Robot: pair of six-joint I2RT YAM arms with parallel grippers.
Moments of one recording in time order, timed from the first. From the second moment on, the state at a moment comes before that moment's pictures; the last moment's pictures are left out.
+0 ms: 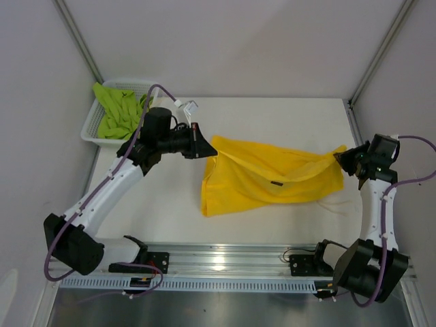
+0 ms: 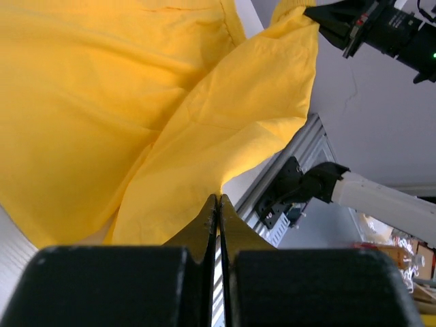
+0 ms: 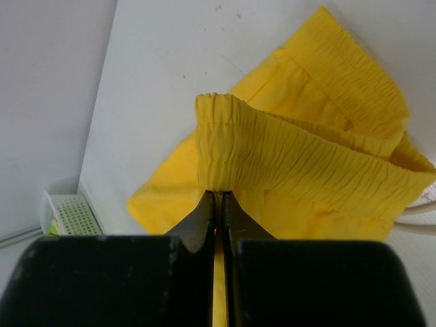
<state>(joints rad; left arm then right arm) -0.47 1.23 1.18 -0.43 0.60 -0.52 -0.38 1.06 0.93 -0.52 -0.23 0.82</state>
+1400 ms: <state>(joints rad) -0.21 2.05 1.73 -0.28 0.48 -0.56 -0.21 2.07 1.71 -0.20 -0.20 0.87</state>
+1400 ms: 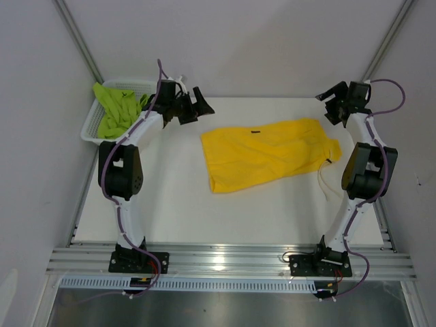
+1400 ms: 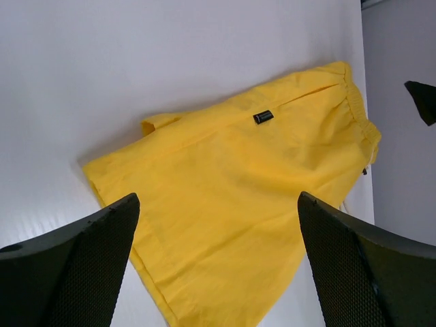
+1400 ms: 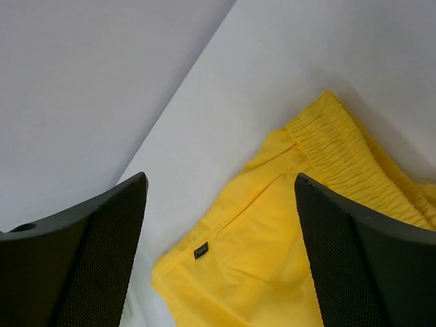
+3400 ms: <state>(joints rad) -0.61 1.72 1.41 -0.26 0.42 -0.42 -0.31 1.40 0.87 -0.21 -0.13 0.68</state>
